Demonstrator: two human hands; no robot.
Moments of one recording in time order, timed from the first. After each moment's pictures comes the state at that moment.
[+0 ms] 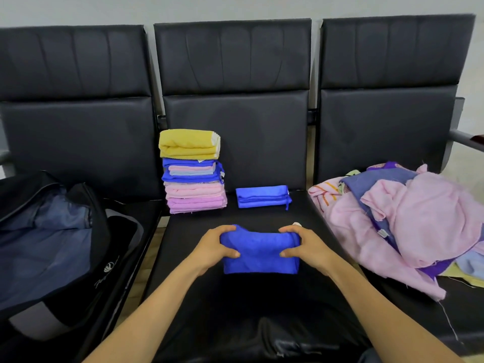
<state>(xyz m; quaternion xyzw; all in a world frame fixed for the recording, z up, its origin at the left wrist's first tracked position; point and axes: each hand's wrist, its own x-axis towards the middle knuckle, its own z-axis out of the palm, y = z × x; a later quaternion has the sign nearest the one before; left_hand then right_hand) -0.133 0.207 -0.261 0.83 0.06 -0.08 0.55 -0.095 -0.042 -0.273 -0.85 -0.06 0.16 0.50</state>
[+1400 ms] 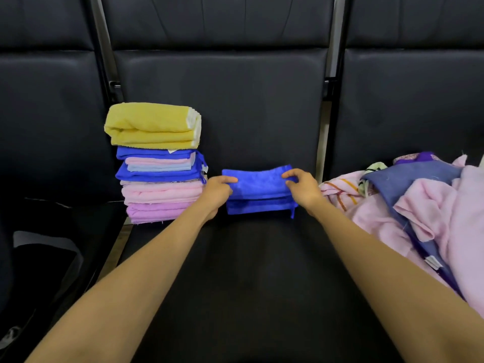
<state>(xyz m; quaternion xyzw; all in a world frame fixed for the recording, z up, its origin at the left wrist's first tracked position) 0.088 0.193 -0.275 0.80 0.12 -0.01 0.58 0.121 -0.018 -0.279 -0.88 0.02 -0.05 0.47</state>
